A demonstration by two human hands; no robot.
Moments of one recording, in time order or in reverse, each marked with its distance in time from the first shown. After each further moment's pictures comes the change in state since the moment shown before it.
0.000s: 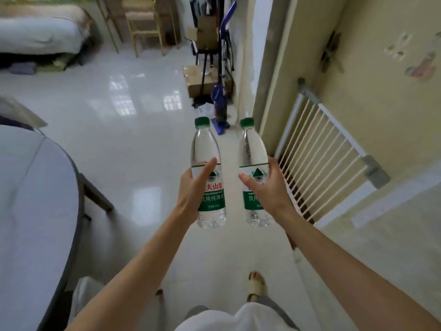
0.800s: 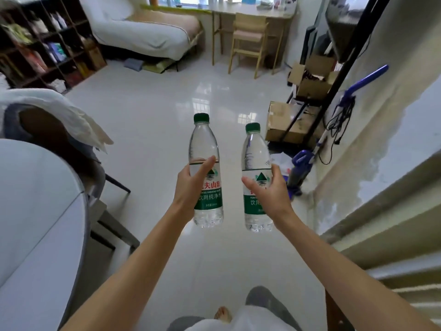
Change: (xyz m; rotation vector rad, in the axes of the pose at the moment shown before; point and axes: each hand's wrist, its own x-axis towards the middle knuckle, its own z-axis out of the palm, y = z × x) left_hand 0.478 0.180 -0.164 -0.119 0.442 0.085; right_hand 0.539 -0.080 0.262 0.055 -0.427 -0.032
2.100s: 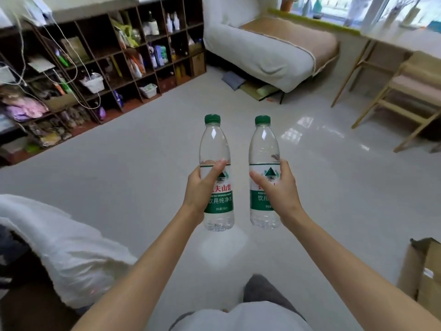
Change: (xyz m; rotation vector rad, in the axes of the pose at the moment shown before) left_hand 0.887 0.260 -0.305 -0.169 0.463 0.028; right_hand 0.916 -0.133 0.533 0.005 -0.471 -0.039
